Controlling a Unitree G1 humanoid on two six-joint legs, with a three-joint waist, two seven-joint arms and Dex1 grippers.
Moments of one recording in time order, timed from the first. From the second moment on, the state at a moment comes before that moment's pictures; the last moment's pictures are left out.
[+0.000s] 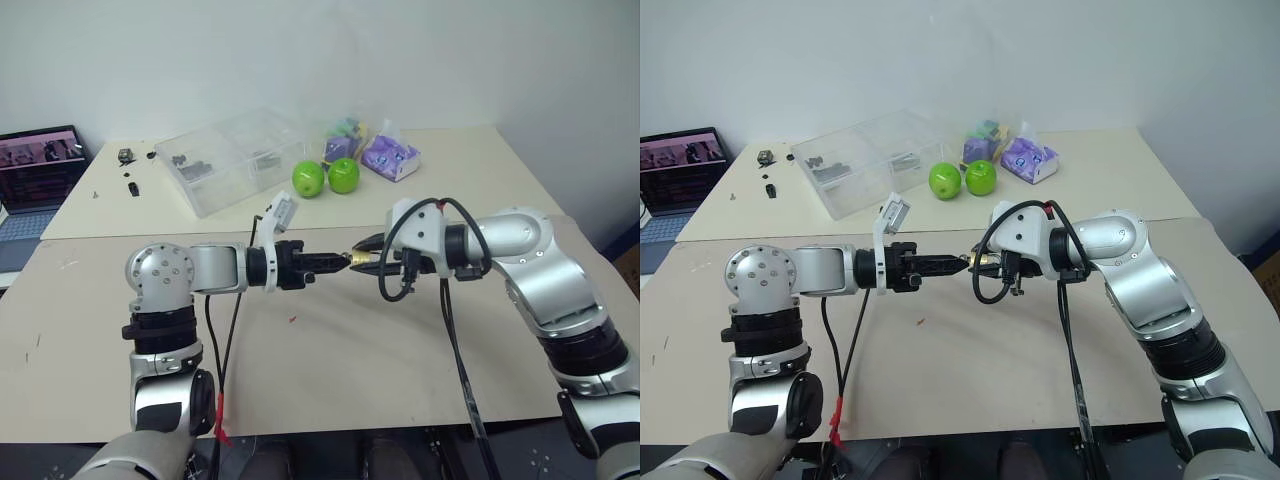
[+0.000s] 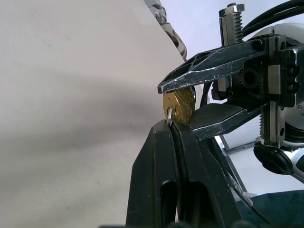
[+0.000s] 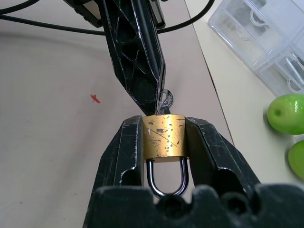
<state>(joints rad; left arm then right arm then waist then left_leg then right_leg) -0.75 0.24 0.28 -0.07 -1.07 1.59 -0.30 -0.70 -0.74 0.26 -0.32 0.17 0.53 1.09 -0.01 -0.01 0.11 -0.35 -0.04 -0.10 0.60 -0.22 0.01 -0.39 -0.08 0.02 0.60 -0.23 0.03</state>
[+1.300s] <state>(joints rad) -0.73 0.40 0.11 -0.14 -0.90 1.51 -0.56 -0.70 -0.74 0.26 -0.38 0.22 0.60 1.12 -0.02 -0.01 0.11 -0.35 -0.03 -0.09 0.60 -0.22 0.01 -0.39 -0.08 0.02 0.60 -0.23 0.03</state>
